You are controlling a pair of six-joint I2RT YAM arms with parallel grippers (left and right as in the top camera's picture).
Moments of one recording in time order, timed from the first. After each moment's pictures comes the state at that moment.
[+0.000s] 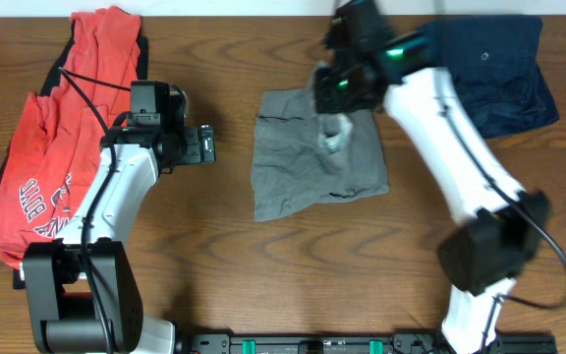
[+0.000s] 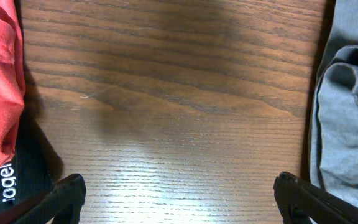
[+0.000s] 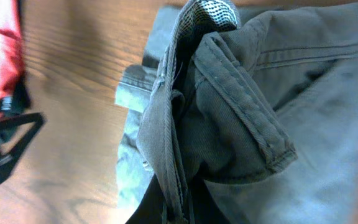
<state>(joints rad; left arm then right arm) -0.01 1.65 1.10 -0.58 0.10 -0.10 0.45 2.03 1.97 -1.07 -0.20 0.37</state>
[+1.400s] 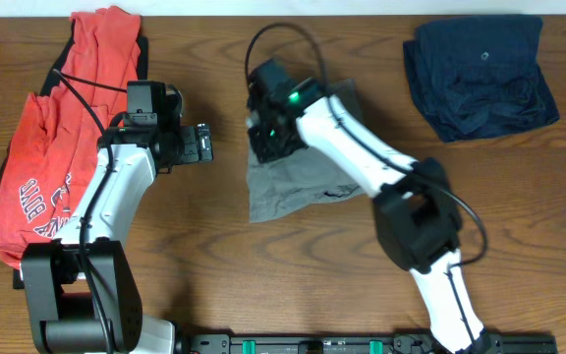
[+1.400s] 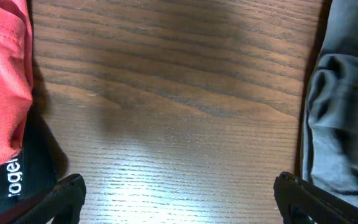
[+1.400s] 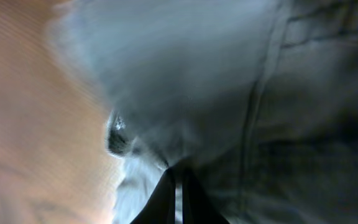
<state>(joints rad) 0.01 1.65 1.10 -0.58 0.10 -0.12 0.67 2.32 1.94 -0.94 -0.24 0.31</state>
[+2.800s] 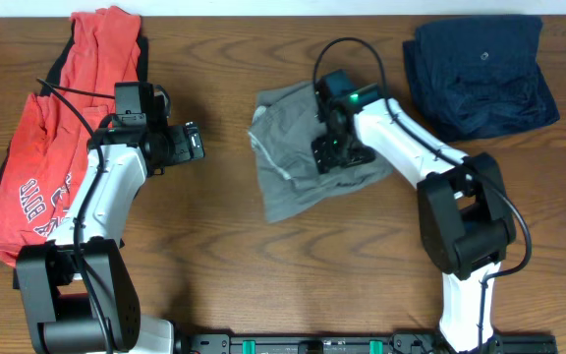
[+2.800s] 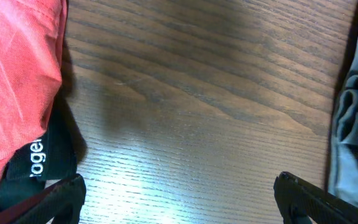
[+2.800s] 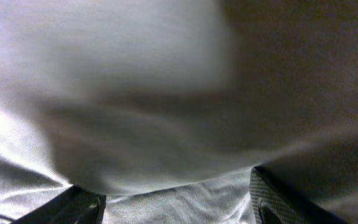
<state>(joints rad) 0.05 1.65 1.10 -0.59 0.10 -0.20 0.45 2.12 1.59 -0.95 -0.05 0.21</state>
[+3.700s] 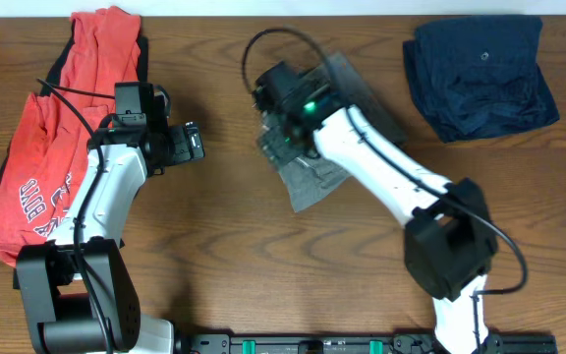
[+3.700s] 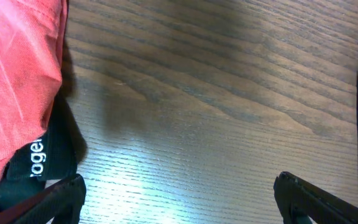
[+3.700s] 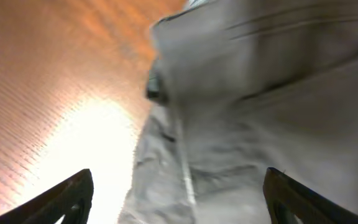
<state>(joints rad) 0.05 1.65 1.10 -0.59 0.10 -0.20 0.68 2.10 1.77 -0.91 0.06 0.04</state>
